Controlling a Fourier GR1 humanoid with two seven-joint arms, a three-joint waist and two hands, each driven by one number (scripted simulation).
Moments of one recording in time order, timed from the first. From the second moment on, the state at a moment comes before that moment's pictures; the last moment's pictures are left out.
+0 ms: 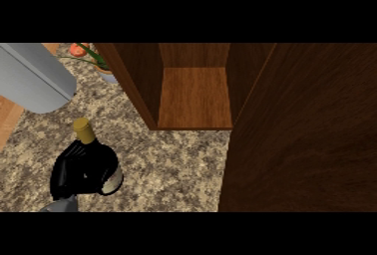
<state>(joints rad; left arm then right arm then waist) -0.08 0.13 0.18 -1.01 0.19 -0.14 -0.63 -0.10 -0.09 0.13 -2.49 -0.04 0.03 0.66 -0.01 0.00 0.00</state>
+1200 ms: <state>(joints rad) -0.01 0.14 0.06 -1.58 0.28 -0.21 -0.32 -0.10 -0.08 0.12 -2.48 -0.05 0.04 0.66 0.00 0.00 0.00</state>
